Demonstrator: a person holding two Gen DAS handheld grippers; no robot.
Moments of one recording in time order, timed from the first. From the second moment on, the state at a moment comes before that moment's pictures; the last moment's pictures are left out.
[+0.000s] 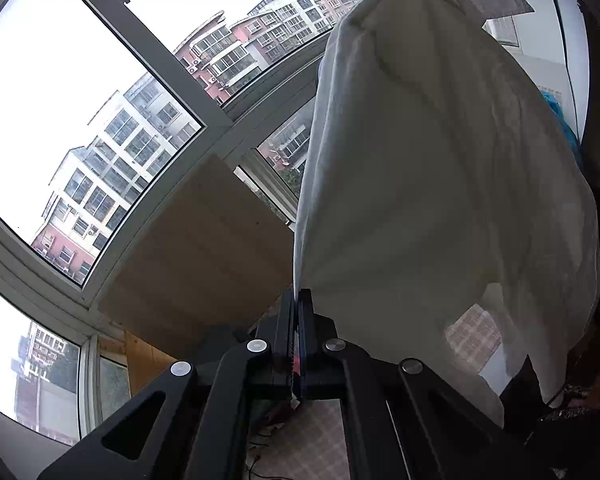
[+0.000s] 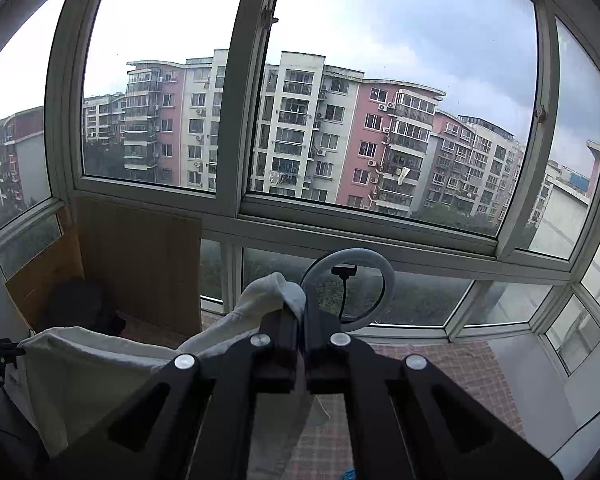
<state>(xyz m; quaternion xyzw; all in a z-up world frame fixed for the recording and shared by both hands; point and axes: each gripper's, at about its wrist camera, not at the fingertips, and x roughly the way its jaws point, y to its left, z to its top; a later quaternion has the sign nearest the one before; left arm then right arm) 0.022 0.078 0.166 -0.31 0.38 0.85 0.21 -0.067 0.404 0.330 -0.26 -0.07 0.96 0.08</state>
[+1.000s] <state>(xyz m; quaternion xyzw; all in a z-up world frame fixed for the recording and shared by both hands) -0.080 0.055 -0.160 -0.55 0.19 0.75 0.32 -0.044 0.423 -0.161 -0.60 0.16 0.78 -0.02</state>
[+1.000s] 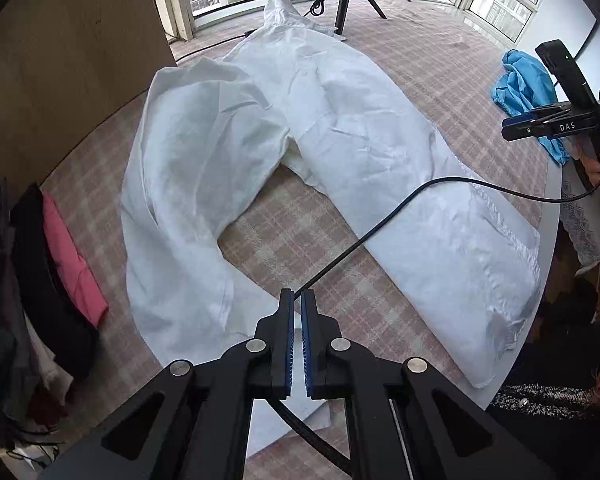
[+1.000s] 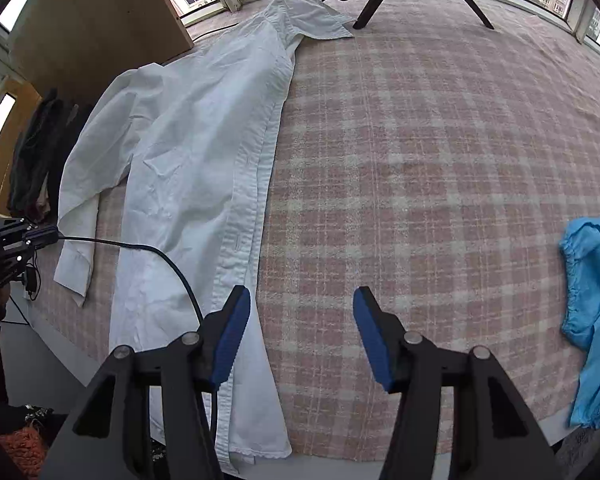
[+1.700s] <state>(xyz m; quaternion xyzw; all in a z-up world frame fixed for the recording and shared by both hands) 0.120 0.059 -0.102 -0.54 0.07 0.83 0.12 -0.085 0.529 -0.046 -0.42 0.04 0.89 -0.15</state>
